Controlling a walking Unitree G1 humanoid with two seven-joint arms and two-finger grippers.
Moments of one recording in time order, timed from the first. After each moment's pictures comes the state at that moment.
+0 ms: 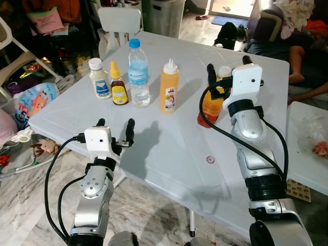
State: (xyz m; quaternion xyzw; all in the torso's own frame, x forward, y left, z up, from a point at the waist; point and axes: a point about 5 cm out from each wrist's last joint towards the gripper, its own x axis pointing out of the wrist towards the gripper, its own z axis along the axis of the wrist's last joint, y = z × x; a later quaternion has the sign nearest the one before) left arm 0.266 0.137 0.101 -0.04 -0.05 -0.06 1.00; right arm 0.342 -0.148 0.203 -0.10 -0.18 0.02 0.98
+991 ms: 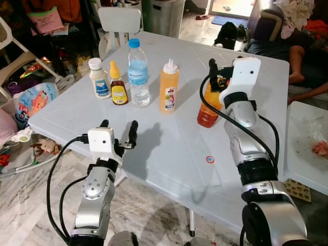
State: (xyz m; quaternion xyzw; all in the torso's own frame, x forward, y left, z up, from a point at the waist) left arm 0.264 0.135 0.098 -0.04 -0.04 -0.07 1.00; right arm 0.368 -0.143 0.202 -0.03 -0.15 0.01 0.99
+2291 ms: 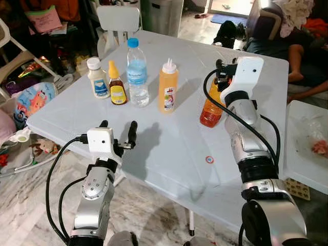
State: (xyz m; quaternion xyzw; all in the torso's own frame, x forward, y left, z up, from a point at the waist) left arm 0.263 0.135 0.099 -0.04 -0.04 -0.07 1.00; right arm 0.368 -0.148 0.201 0.00 -0.12 0.00 0.99
